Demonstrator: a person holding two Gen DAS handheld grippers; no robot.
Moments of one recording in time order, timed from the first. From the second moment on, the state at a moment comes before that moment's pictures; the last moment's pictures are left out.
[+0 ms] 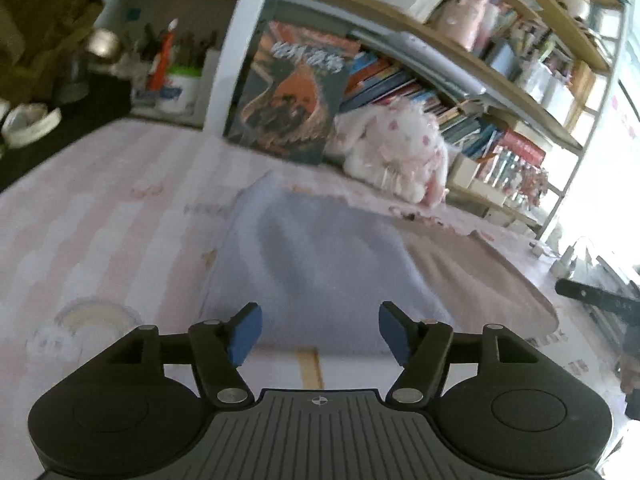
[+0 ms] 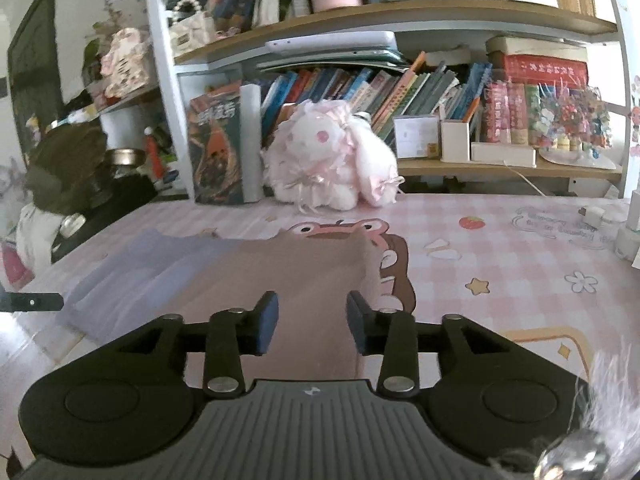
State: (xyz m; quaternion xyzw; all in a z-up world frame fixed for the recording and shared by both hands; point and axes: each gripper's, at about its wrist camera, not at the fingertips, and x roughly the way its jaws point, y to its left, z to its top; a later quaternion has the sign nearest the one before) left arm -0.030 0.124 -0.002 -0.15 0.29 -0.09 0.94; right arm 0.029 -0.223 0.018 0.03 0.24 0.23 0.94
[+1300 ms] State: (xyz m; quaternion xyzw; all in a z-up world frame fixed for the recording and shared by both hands) left arm 0.016 0.183 -0.050 -0.45 0.27 0.03 0.85; right arm 0.088 -0.194 -0.024 0.00 0.31 0.22 0.93
